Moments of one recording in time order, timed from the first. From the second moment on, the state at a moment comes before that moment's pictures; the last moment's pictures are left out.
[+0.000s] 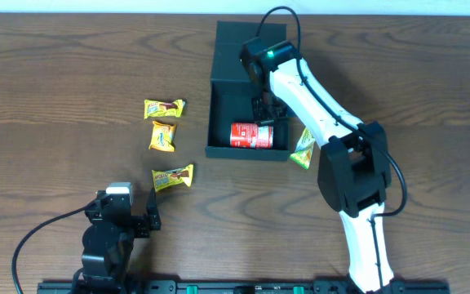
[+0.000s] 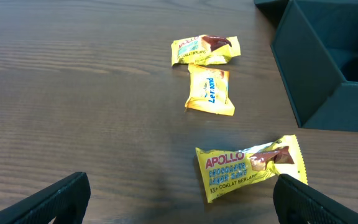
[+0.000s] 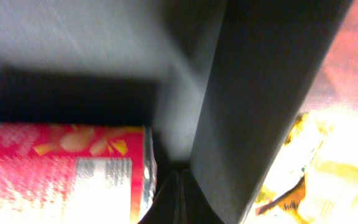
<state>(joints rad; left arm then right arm) -0.13 0.01 0.16 -0.60 -0.08 -0.08 0.47 2.30 2.01 -1.37 0.14 0.39</state>
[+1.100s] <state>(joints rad) -0.13 0.01 0.16 -0.60 -0.08 -0.08 0.57 2.30 2.01 -1.37 0.09 0.28</state>
